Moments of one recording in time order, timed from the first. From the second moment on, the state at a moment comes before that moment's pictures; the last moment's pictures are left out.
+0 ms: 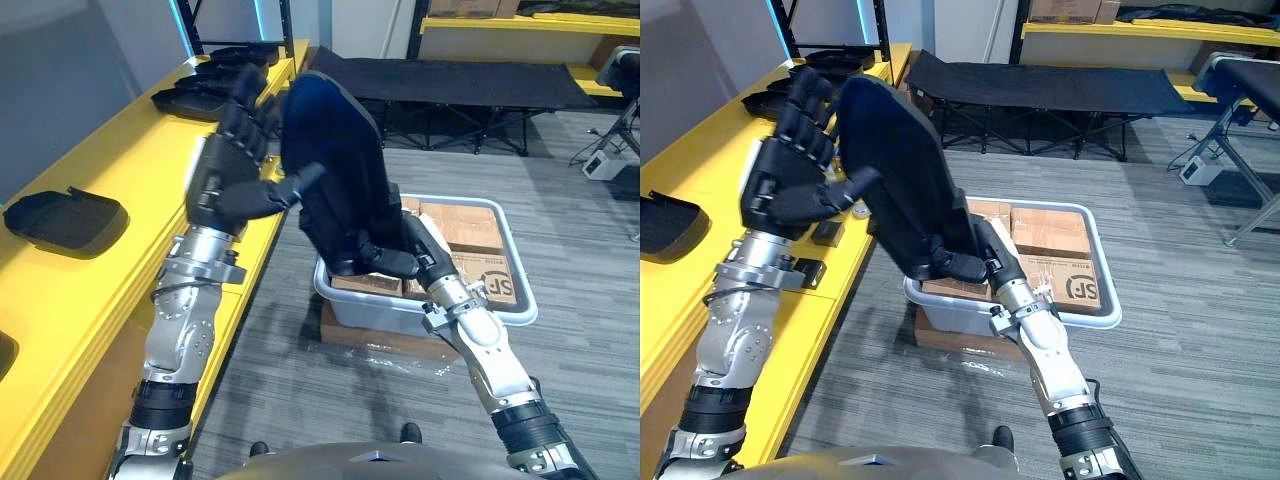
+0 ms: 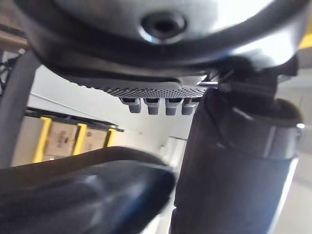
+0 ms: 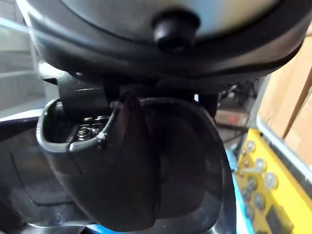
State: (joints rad) left arm -0.14 0.25 0.06 -0.26 -0.71 -0.17 -0.21; right arm -0.03 -0.29 0.11 0.08 0.08 -0.18 0.09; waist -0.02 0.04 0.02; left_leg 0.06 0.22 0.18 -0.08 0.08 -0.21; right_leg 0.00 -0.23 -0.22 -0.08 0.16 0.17
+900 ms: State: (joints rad) left arm -0.03 0.17 0.03 -0.12 -0.61 -0.06 -0.38; right arm 0.02 -0.23 -0.04 -0.06 0.09 -0.20 -0.07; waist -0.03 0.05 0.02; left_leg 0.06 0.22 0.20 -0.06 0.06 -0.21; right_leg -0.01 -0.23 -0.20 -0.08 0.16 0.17
